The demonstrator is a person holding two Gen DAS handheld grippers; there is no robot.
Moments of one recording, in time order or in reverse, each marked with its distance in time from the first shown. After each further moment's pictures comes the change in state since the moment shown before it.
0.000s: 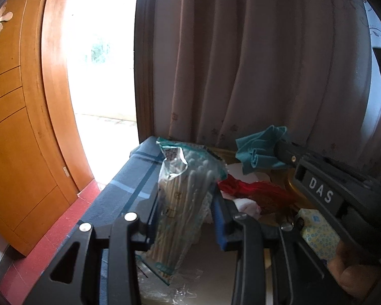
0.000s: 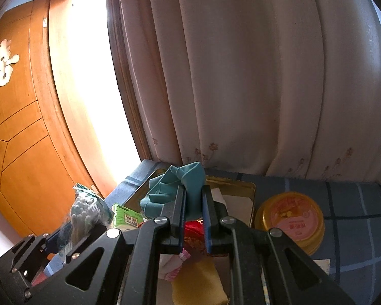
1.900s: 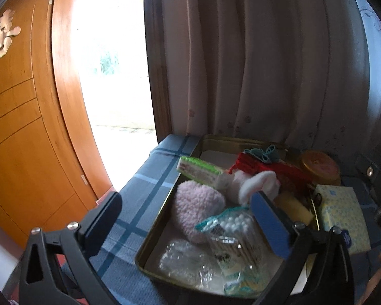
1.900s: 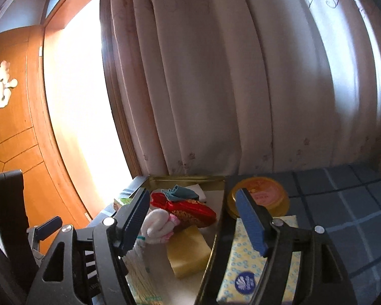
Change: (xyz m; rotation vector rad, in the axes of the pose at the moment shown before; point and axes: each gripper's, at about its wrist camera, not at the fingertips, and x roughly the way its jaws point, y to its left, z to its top) left arm -0.024 0.011 -0.033 0.064 -0.046 0.095; right arm -0.085 0.001 -0.061 0.084 -0.198 -0.094
